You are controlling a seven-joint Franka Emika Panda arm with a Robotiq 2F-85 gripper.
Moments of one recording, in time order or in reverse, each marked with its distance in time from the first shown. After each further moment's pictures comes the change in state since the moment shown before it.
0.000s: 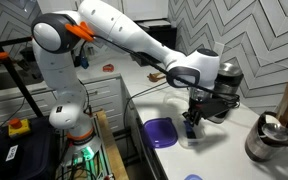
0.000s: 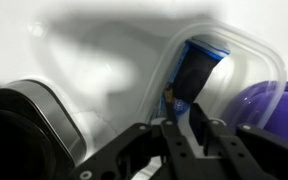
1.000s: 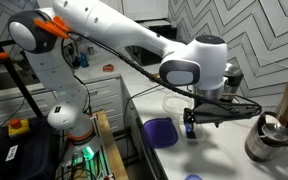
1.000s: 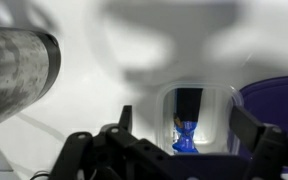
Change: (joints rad) arm -0.061 -0.107 -0.081 0.015 0.026 0.003 0.274
